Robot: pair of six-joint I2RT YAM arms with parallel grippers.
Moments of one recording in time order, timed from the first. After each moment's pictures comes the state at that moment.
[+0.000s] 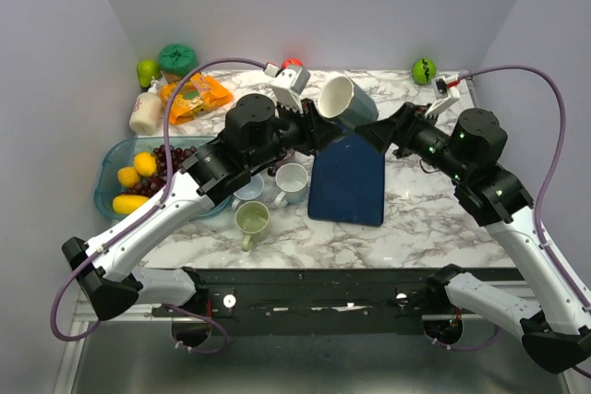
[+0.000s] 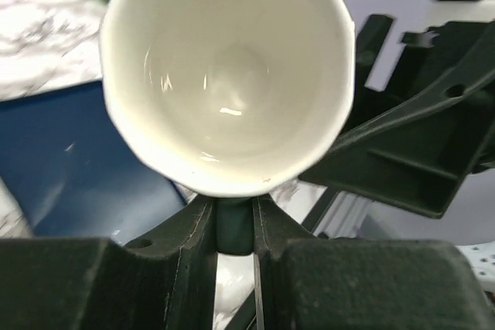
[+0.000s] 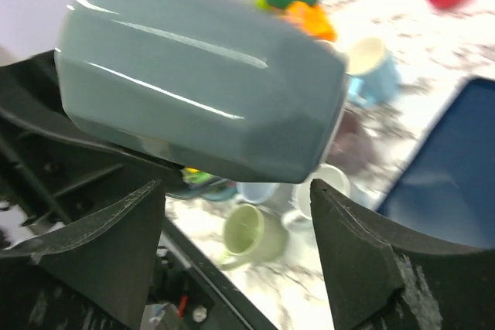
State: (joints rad) left arm -0.86 1.25 1.40 -0.23 0.08 -0.53; right arm 0.50 0.95 1.19 -0.31 -0.24 0.59
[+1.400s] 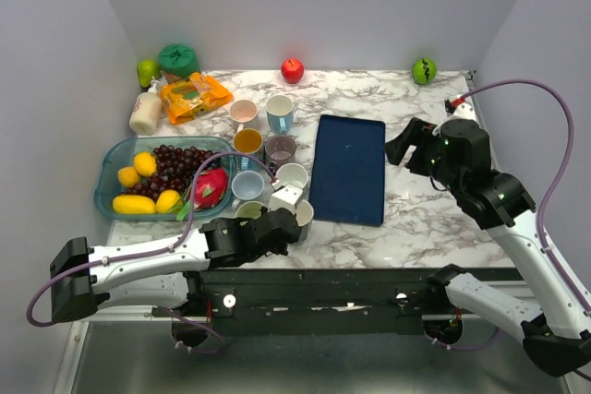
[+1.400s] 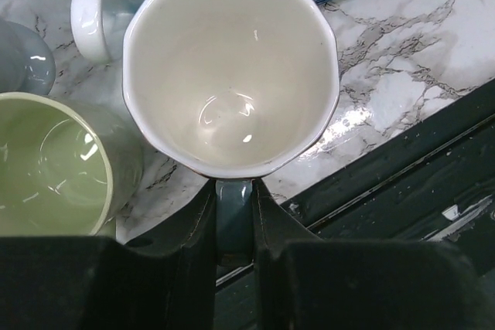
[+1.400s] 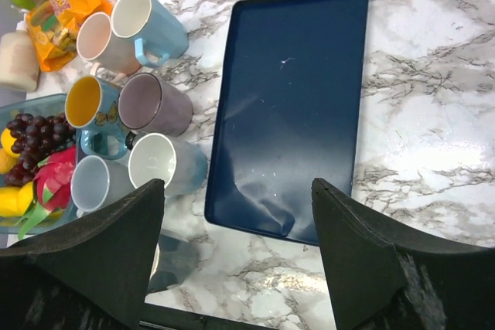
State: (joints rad) left arm -1.23 1.02 0.71 -0.52 -0.41 -0.63; right arm 0.50 0.91 1.17 -0.72 0.24 0.58
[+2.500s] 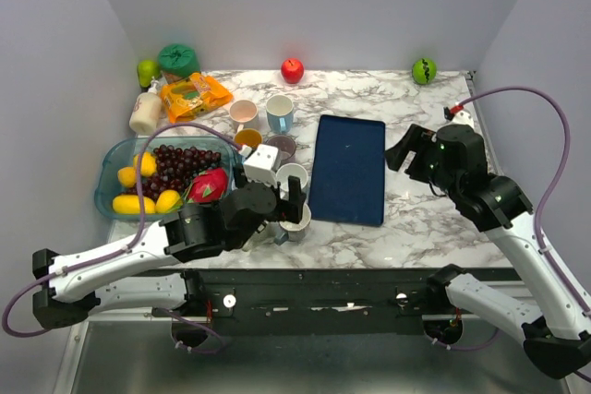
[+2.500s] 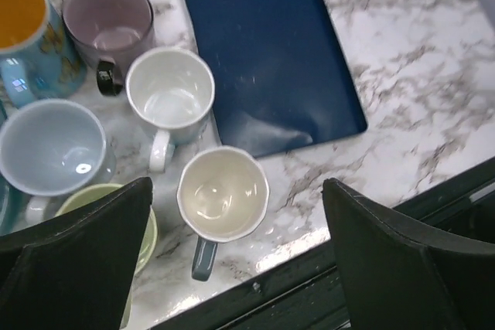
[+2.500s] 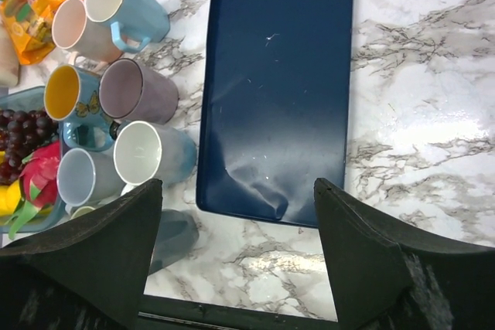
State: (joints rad) left arm -1.23 0.92 0.94 -0.56 -0.64 -0.61; right arm 0.50 0.90 1.12 -0.75 0.25 0.63
